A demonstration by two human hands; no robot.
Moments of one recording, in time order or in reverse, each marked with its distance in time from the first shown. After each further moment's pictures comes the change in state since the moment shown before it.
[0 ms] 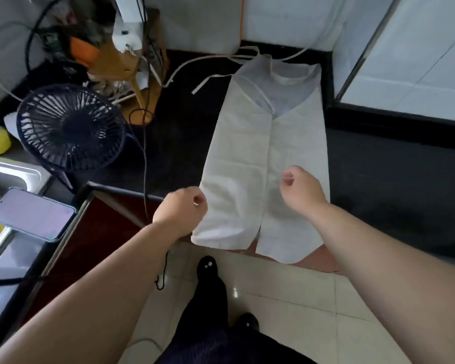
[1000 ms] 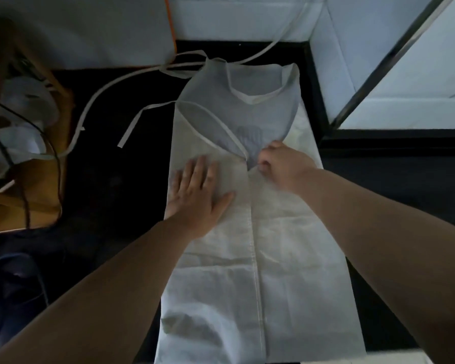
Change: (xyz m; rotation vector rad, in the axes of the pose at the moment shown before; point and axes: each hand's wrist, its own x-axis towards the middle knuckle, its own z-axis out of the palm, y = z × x) left_hand 0.259 0.091 0.031 0.506 -0.135 0.402; right_hand 0.258 0.006 -0.029 -0.452 -0.201 -0.078
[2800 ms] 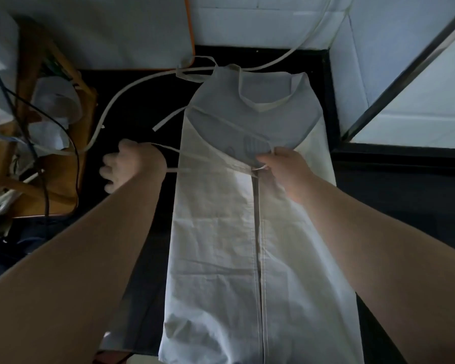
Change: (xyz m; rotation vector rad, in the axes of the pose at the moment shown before) left_hand 0.026 -0.044 -0.079 -0.607 0.444 -1.104; right_hand 0.001 -0.018 -0.008 1.232 0.063 0.341
